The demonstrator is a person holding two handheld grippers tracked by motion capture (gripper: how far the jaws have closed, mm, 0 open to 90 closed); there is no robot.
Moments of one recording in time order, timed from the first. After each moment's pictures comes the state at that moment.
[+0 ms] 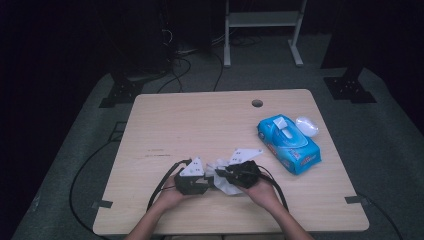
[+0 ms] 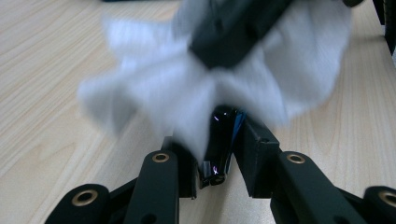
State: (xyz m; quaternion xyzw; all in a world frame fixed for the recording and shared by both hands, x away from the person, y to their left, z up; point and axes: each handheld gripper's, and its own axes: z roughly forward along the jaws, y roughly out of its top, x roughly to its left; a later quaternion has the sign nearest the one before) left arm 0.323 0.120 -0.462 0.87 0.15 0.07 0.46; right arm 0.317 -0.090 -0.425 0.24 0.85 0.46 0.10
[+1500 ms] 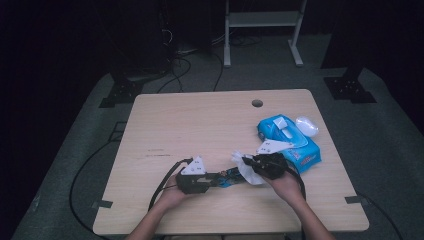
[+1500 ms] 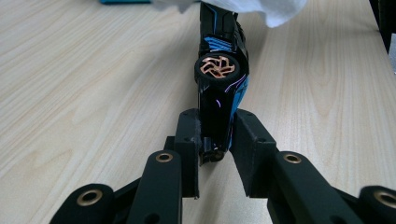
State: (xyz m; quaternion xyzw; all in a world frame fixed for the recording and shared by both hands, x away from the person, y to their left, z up) left arm 0.326 0.117 -0.462 0.87 0.15 0.07 0.46; right arm 0.328 -0.163 -0.416 0.31 0.83 0.44 0.17
